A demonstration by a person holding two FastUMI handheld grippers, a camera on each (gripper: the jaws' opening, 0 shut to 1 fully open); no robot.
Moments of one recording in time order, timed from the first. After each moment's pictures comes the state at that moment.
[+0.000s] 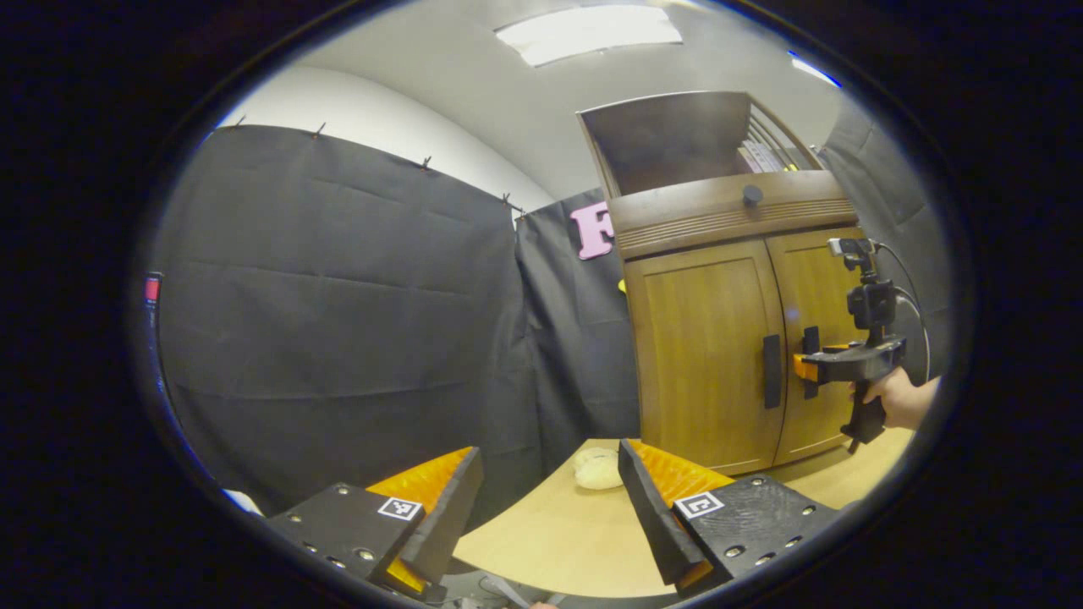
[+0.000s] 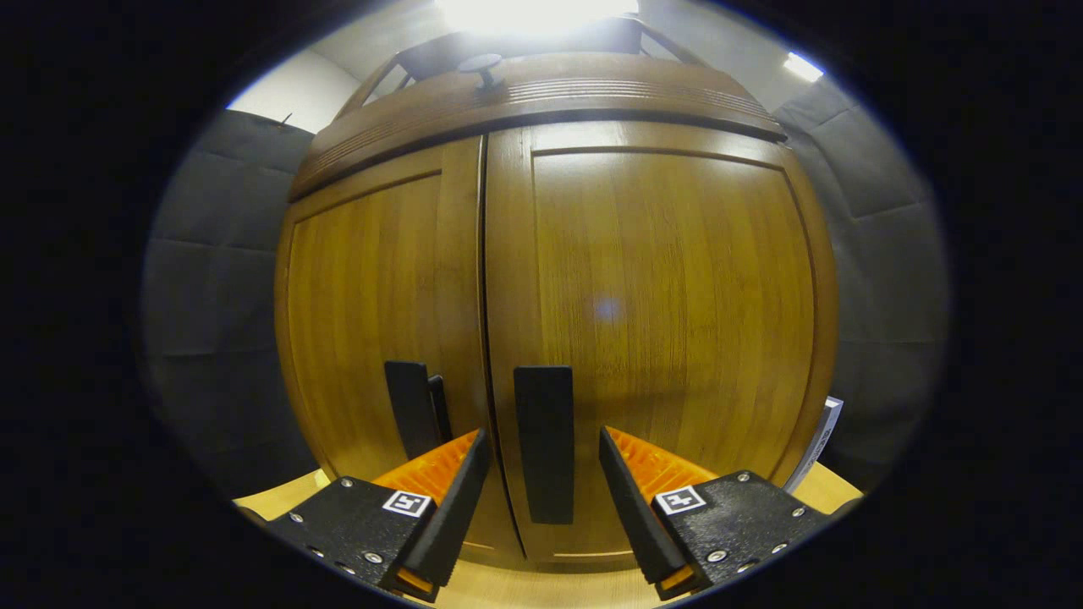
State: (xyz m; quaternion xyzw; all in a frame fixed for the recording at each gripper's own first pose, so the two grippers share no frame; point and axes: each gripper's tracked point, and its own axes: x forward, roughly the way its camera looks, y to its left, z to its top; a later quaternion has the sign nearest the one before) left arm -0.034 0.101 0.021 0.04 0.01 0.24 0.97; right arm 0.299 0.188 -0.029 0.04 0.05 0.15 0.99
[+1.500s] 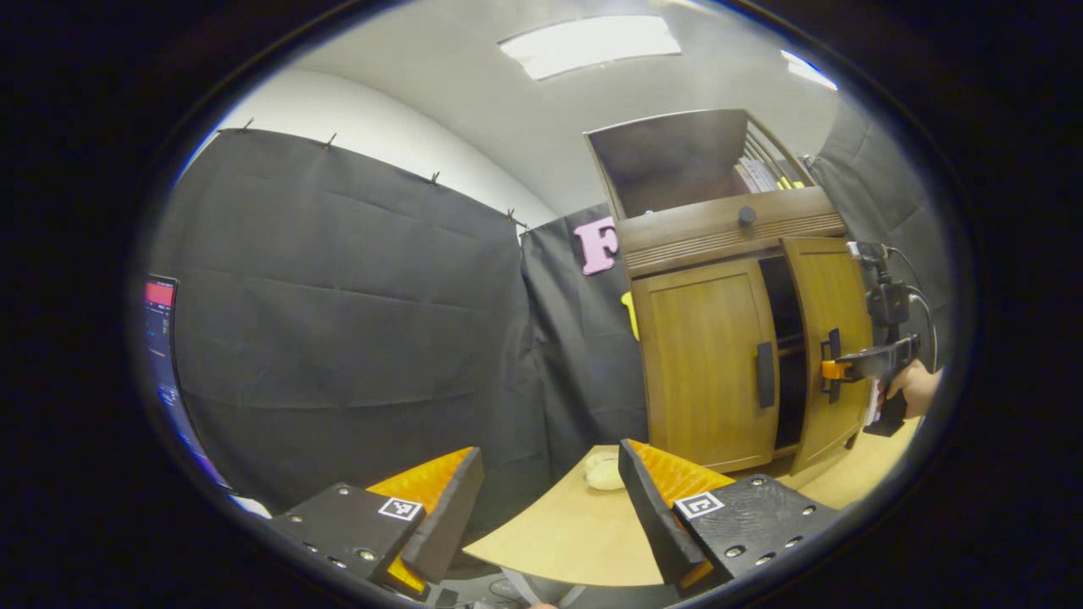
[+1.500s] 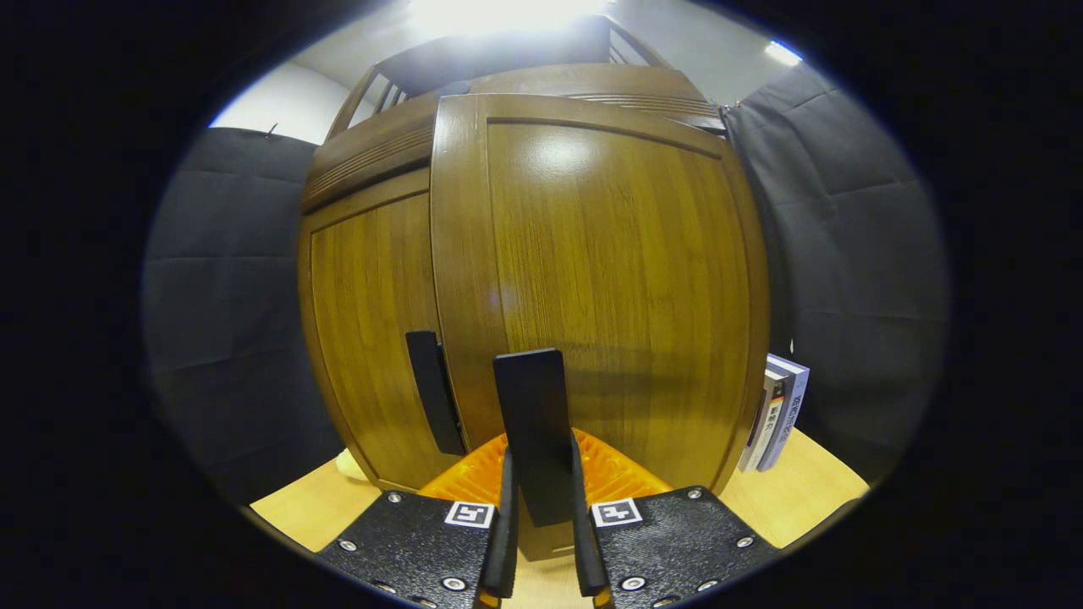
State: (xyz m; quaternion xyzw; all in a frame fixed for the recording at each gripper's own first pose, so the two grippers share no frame) left arm -0.073 0.086 0.031 0.04 -0.02 0.23 0.97; right arm 0.218 0.141 -0.028 0.06 0.09 0.15 0.98
